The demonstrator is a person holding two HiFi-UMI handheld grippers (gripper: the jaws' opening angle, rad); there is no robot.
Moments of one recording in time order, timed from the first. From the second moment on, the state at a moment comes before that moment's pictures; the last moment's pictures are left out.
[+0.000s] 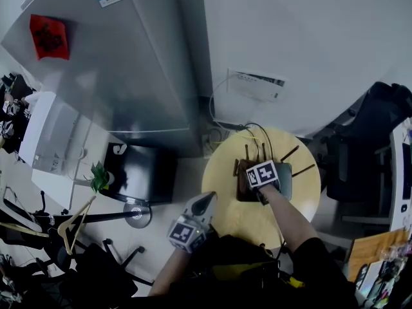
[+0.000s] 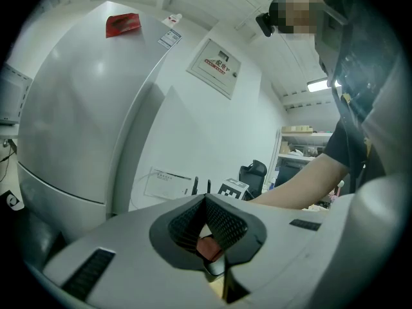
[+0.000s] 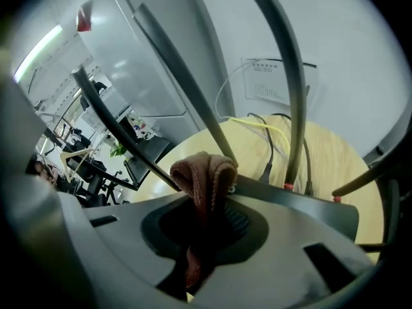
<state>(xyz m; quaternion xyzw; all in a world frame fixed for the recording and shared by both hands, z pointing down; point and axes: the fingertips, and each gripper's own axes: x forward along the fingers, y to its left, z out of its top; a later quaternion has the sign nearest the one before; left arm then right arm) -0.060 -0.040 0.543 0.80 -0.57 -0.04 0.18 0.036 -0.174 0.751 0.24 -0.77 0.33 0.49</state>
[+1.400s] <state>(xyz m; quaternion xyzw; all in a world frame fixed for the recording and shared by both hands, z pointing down) 0.006 -0.083 0.545 0.85 -0.49 -0.03 0.18 0.169 -0.215 0.743 0.35 -0.76 0.25 0.49</state>
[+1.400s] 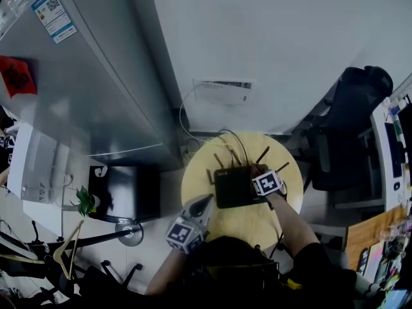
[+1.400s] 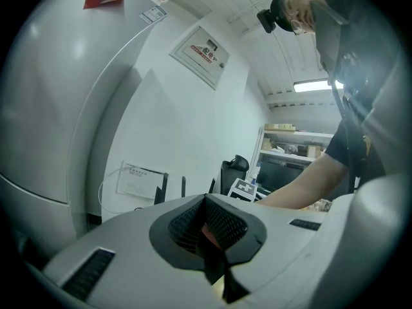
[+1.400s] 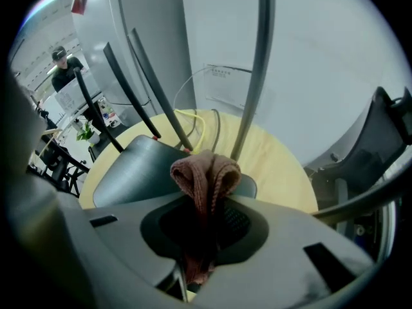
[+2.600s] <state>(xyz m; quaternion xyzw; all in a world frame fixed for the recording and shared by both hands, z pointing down) -0.004 -0.078 0.530 0.86 -0.48 -0.04 0.17 0.210 -0.198 0.695 0.41 -0.76 0.15 0.48</state>
